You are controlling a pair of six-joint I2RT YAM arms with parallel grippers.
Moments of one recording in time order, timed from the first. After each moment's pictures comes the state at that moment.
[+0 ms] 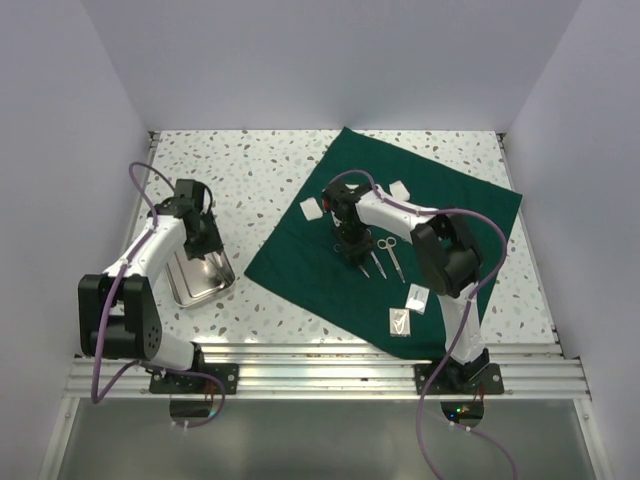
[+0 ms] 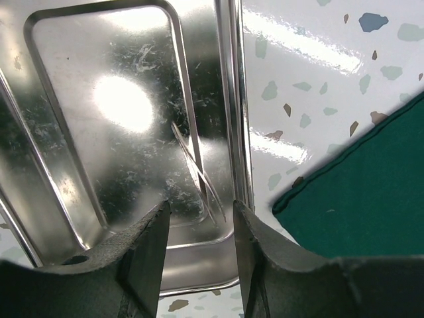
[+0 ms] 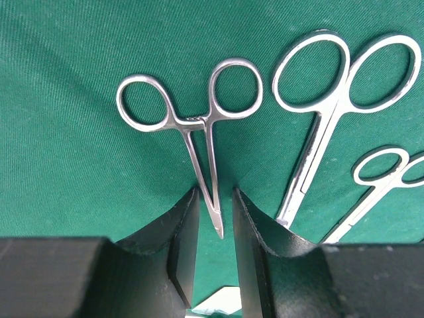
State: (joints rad) left arm -0.03 1.46 1.00 -0.73 -0.08 -0.40; right arm 0.63 2.10 1.57 -0.95 0.09 0.17
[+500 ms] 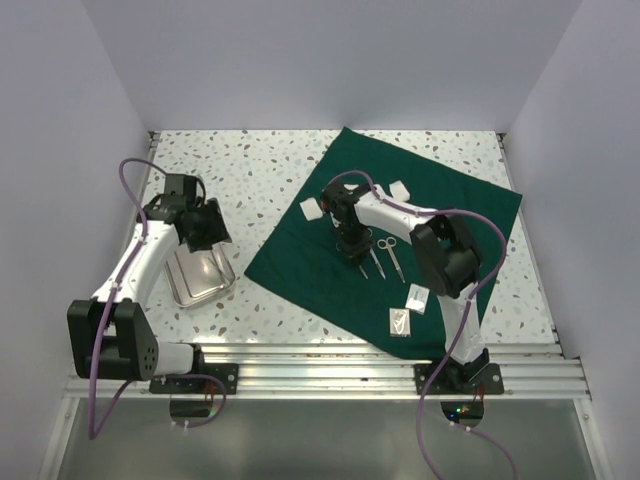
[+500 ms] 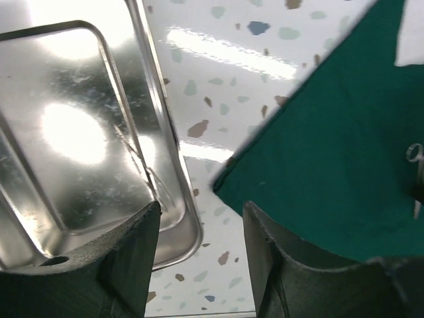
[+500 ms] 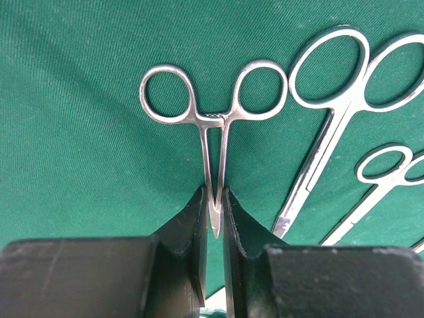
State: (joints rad) left arm -0.03 1.36 1.03 -0.74 0.06 -0.41; right arm 0.64 2.10 1.57 -0.95 0.10 0.17
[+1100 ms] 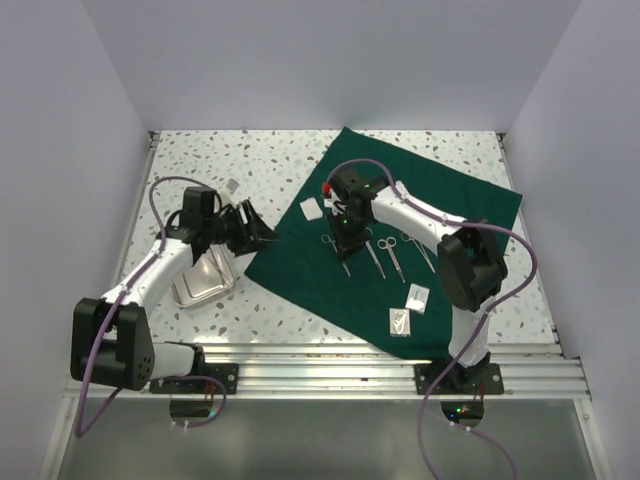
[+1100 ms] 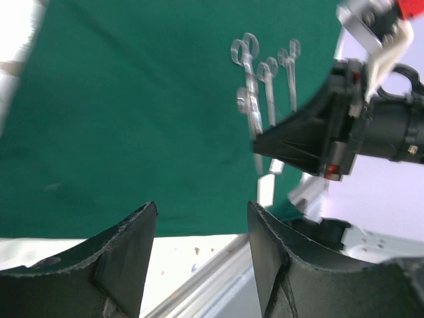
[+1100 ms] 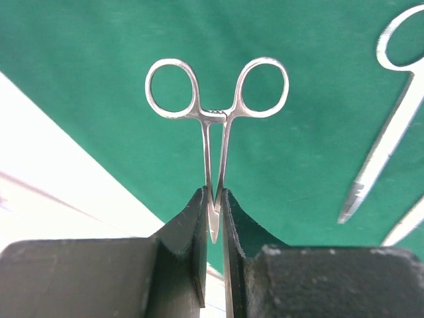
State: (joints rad) left arm -0.12 1.31 0.84 -0.34 0.60 -0.63; right arm 0.63 1.94 1.55 -0.93 -0.16 0.27
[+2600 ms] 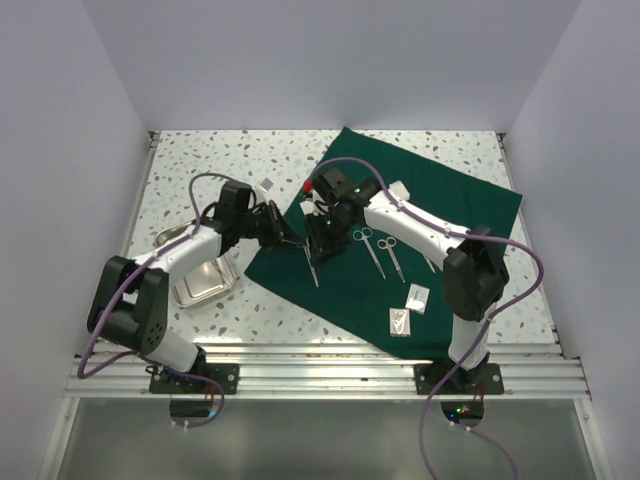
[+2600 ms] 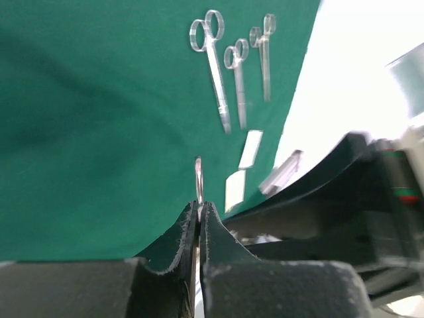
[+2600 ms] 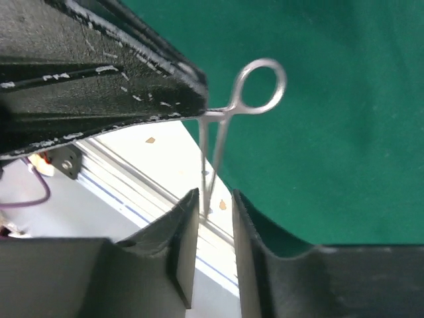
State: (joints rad) left arm -0.33 1.55 0.87 -0.04 0.67 -0.87; right arm 0.74 1.88 1.58 -0.90 -0.30 0.41
